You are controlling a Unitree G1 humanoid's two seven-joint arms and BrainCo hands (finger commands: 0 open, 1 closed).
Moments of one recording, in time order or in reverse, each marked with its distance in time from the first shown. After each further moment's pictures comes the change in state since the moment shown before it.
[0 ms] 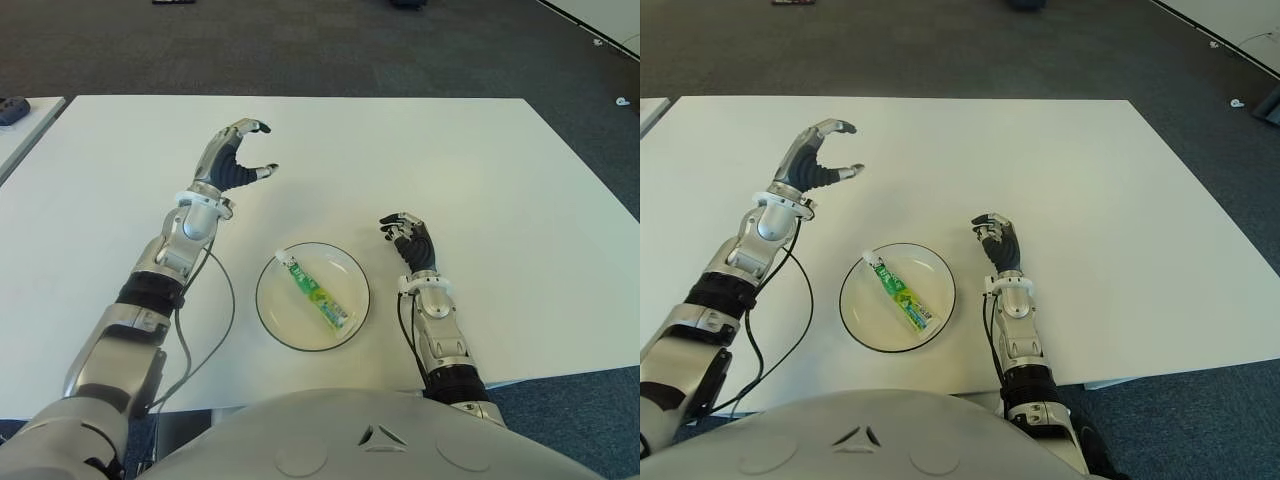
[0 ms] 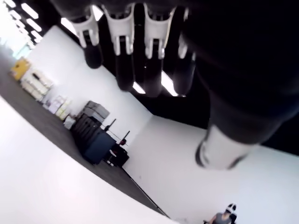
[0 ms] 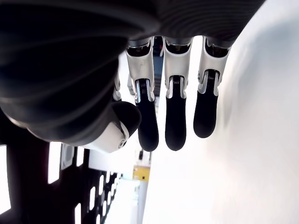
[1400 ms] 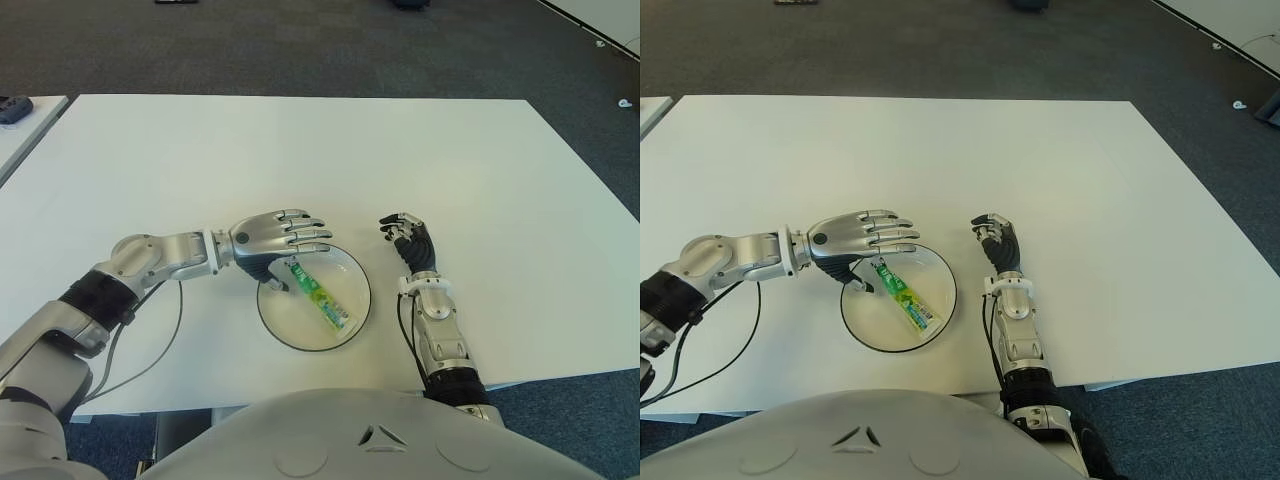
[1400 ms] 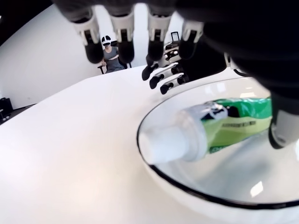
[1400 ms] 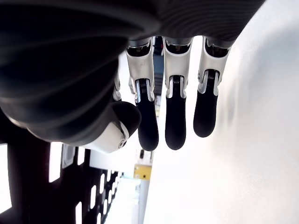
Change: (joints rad) left arm -0.026 0.380 -0.471 -0.195 0.832 -0.425 0.192; right arm 0.016 0.002 0.007 -0.030 -0.001 0.014 0.001
